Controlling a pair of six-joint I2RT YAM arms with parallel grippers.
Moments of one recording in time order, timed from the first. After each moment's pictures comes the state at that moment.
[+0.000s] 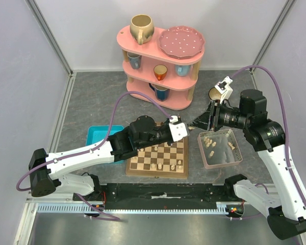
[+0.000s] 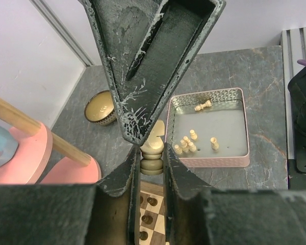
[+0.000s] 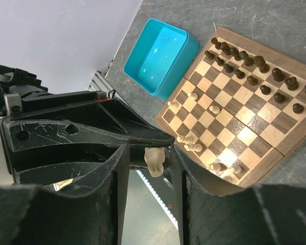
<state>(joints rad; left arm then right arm) -1.17 1.26 1.06 0.13 0.08 0.39 0.31 0.92 1.23 -0.76 -0.72 0.48</state>
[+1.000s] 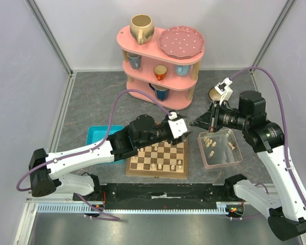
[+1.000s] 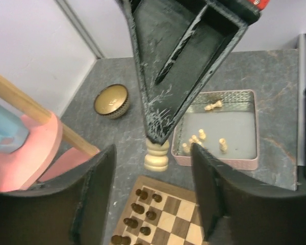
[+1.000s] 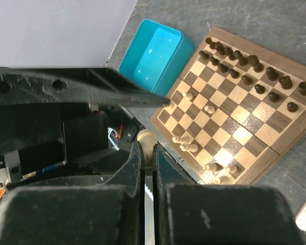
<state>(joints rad) -1.16 1.27 1.07 0.13 0.04 0.38 0.32 0.92 1.21 -0.75 -0.70 0.47</state>
